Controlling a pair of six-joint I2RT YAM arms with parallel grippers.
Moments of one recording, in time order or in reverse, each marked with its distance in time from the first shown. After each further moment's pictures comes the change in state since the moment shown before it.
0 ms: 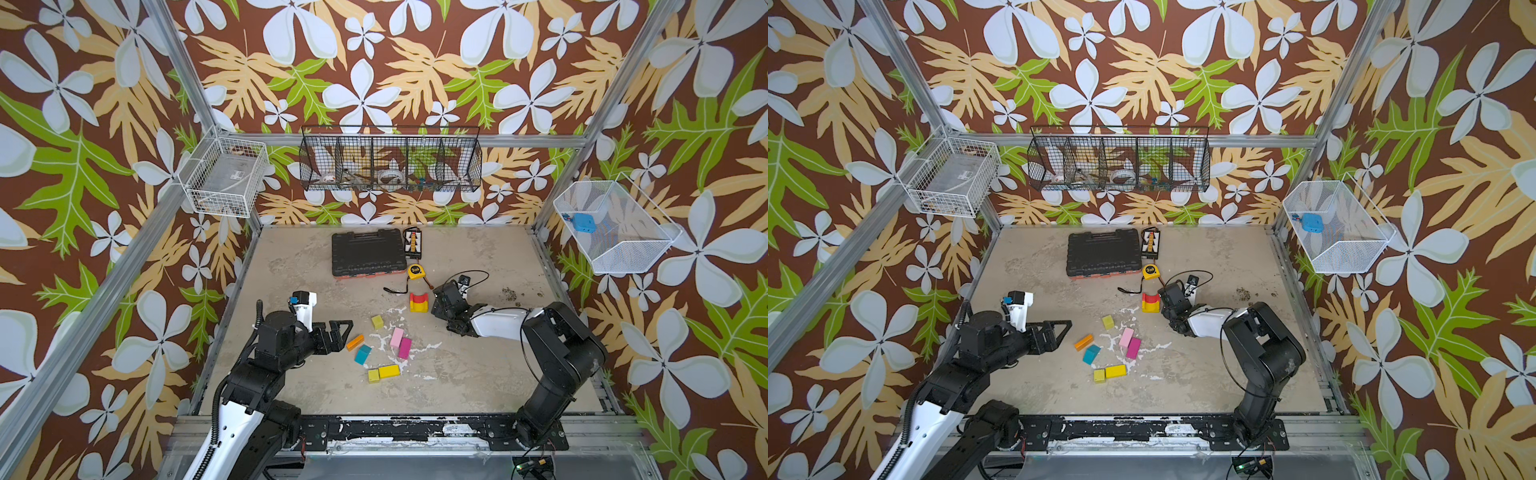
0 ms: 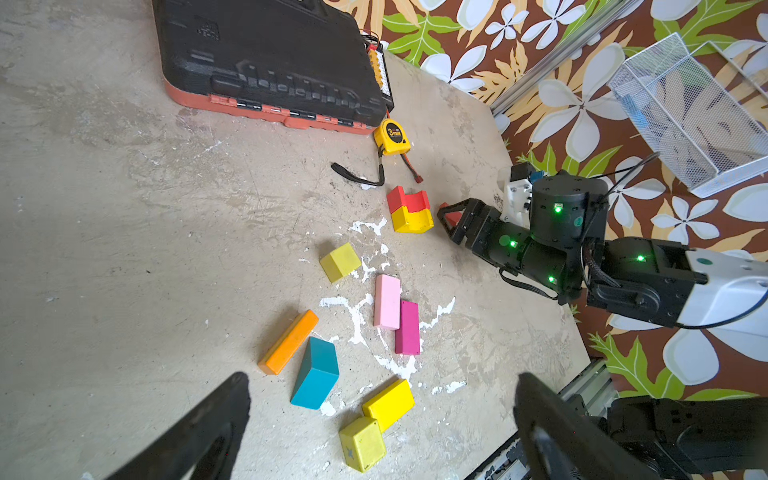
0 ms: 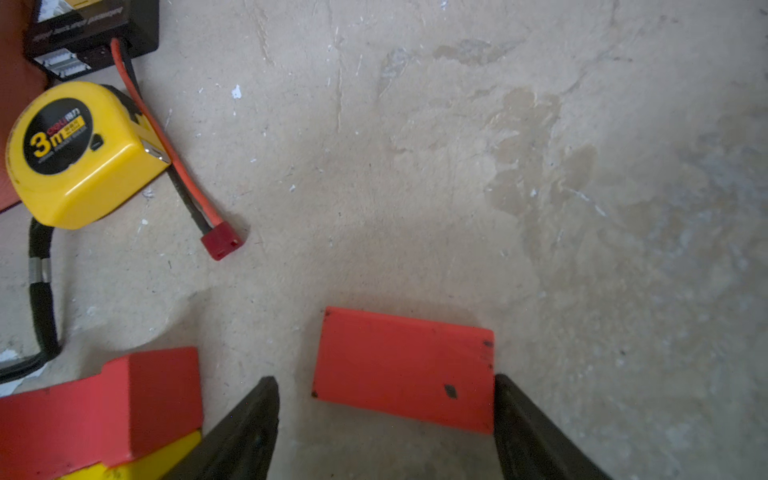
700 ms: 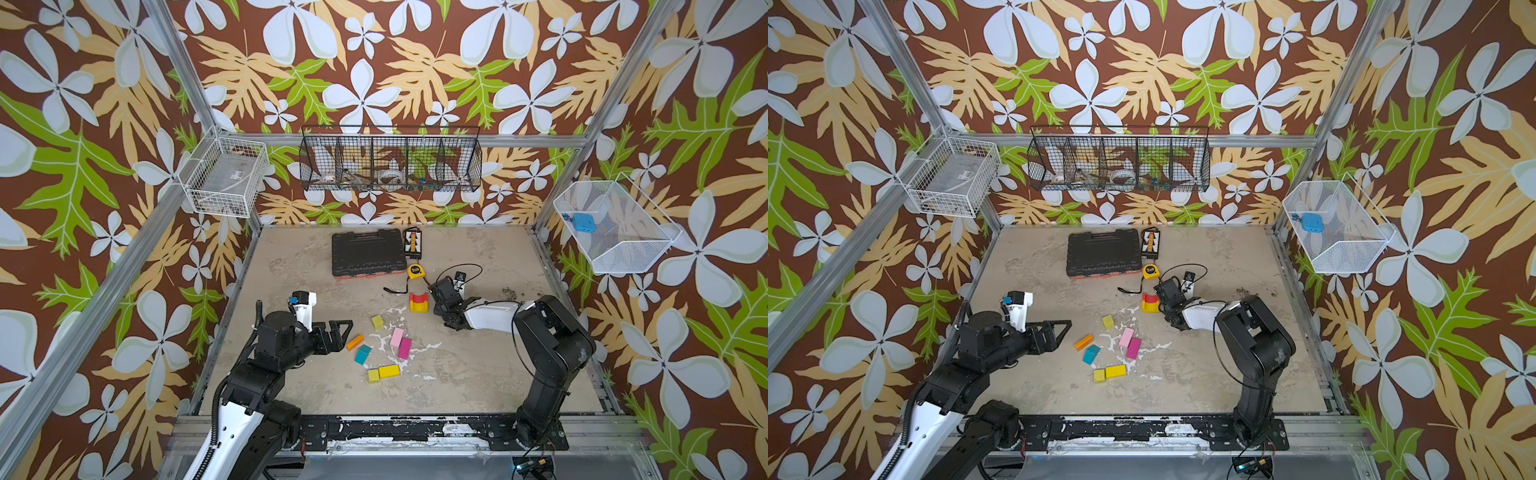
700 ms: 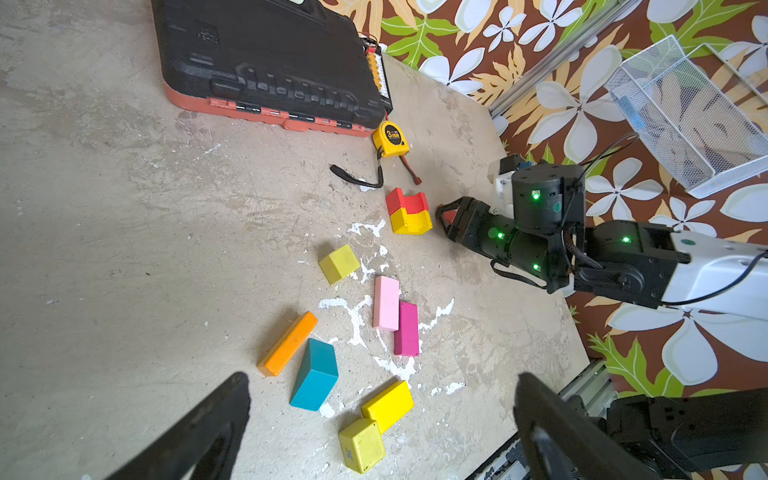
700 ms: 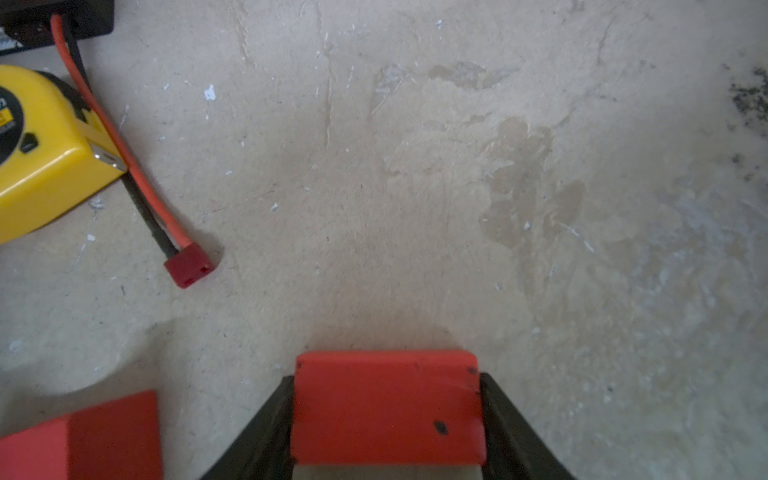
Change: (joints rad) left arm 0.000 -0.005 0.000 0.003 -0.001 0.000; right arm -0.001 0.062 0.087 -0.089 0.055 -0.045
